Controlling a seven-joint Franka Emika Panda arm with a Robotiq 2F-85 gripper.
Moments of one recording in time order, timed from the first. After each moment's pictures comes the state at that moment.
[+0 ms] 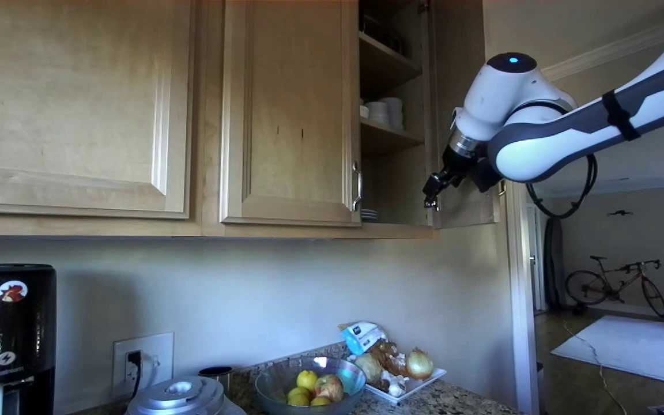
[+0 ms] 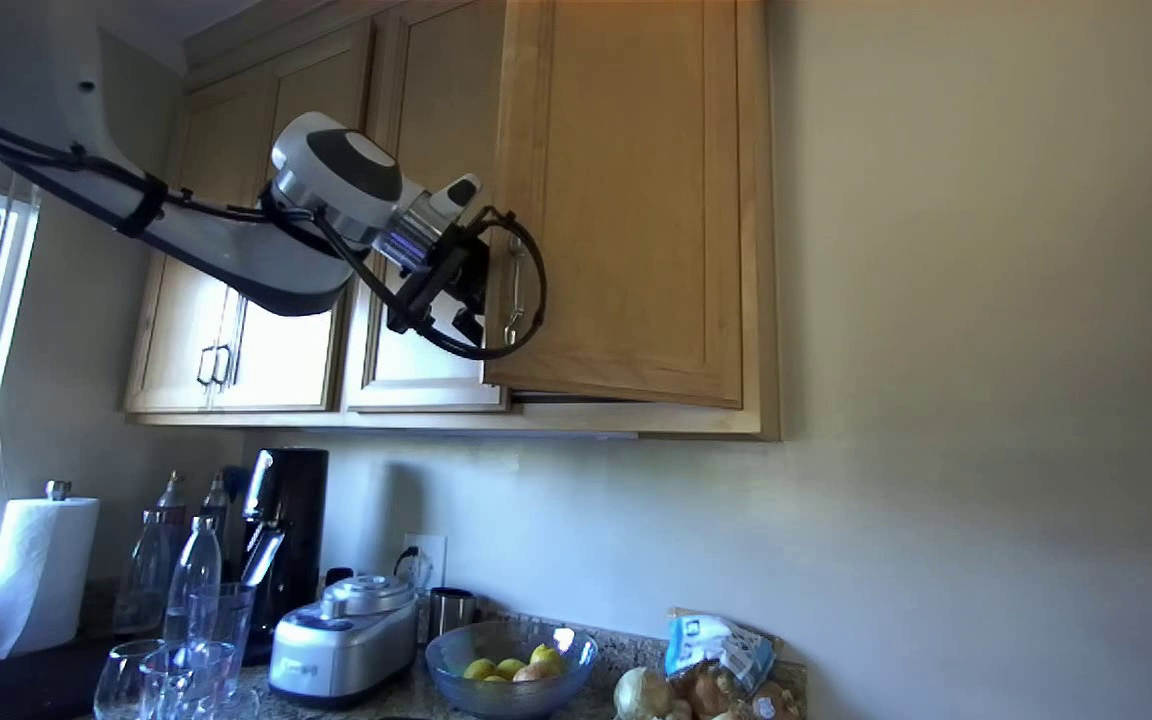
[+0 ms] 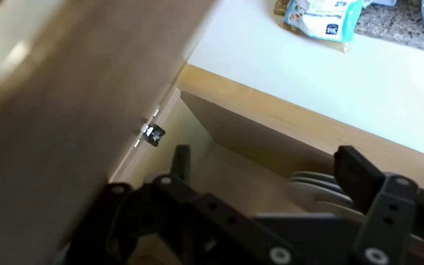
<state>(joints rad) -0.32 -0.54 0.17 -2.20 -0.67 2.59 0.31</state>
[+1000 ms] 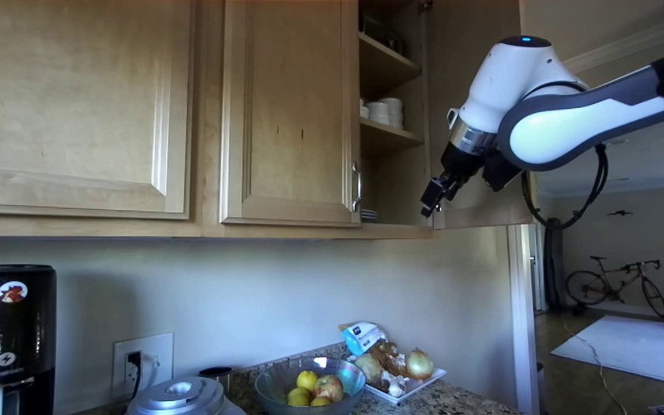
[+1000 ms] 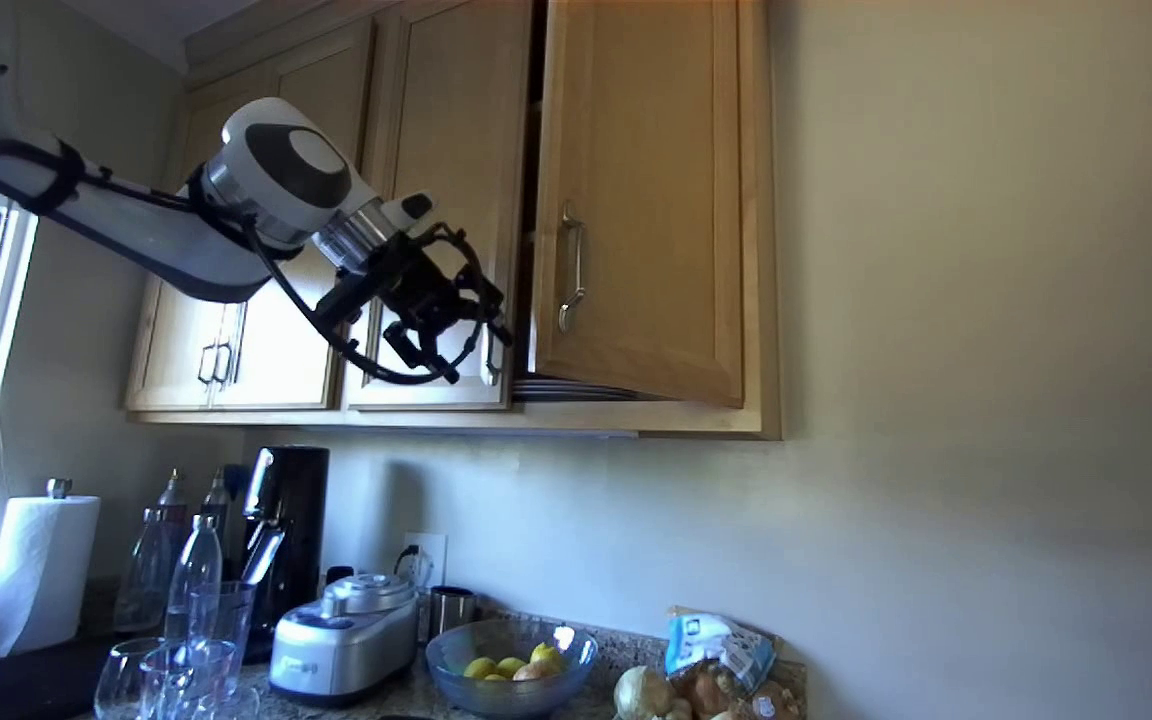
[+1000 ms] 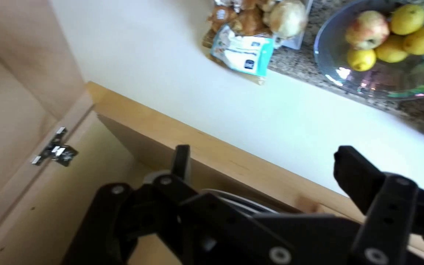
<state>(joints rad) -0.09 -0.63 0.12 -2.28 -0.50 2.44 0.15</state>
